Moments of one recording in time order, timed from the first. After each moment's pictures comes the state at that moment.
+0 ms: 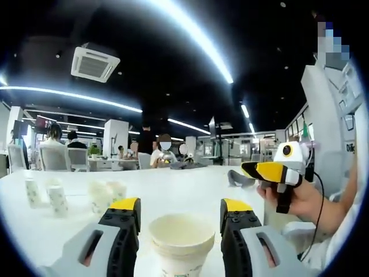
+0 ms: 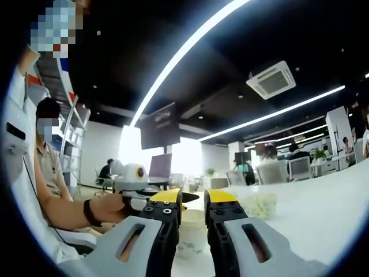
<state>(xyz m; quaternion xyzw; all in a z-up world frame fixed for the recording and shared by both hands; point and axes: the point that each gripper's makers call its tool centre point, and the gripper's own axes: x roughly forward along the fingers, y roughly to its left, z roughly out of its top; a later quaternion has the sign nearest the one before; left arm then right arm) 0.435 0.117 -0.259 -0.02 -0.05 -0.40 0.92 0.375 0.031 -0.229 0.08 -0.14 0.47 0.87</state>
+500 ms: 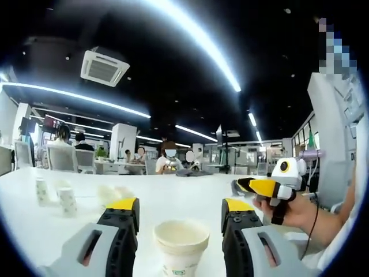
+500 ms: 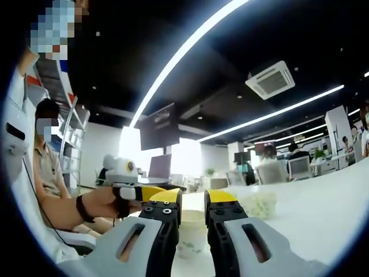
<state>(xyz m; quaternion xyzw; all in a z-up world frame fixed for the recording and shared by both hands) 0.418 0.140 -0.240 -0.05 -0.06 -0.36 0.93 0.375 0.029 -0.229 0.08 -0.14 0.47 0.87</state>
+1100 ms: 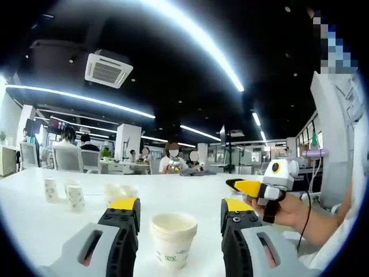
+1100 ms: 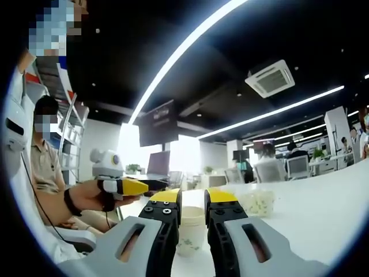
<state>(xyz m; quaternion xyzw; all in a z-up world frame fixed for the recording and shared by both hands) 0.384 0.149 -0.242 -0.05 -0.06 -0.35 0.93 0.376 0.030 -0.236 0.07 -0.13 0.46 0.87</state>
